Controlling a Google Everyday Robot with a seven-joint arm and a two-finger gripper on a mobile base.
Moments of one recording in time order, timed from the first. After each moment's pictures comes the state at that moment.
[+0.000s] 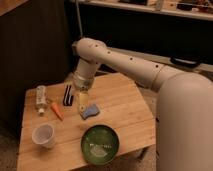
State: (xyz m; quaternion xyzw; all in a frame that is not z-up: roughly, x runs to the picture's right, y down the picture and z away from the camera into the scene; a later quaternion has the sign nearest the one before) arm -0.137 0.056 0.667 -0.46 -0.27 -0.11 0.84
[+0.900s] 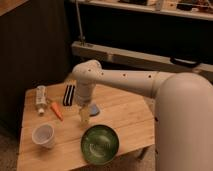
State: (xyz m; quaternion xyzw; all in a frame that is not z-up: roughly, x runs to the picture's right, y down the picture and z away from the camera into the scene) arm -0.137 0.123 0.757 -0.37 -0.23 -0.19 0.88
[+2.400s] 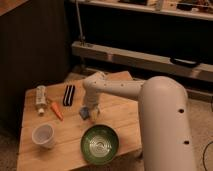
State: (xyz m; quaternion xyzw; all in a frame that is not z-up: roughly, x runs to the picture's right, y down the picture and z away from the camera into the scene) arm -0.103 0.137 0.889 -0.33 -0.20 -0.19 0.90
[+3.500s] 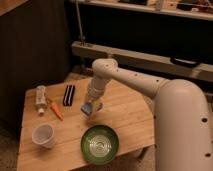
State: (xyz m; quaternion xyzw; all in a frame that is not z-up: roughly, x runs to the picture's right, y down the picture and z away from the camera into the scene) arm -0.085 0.082 0.786 -0.36 -0.31 -0.20 0.86
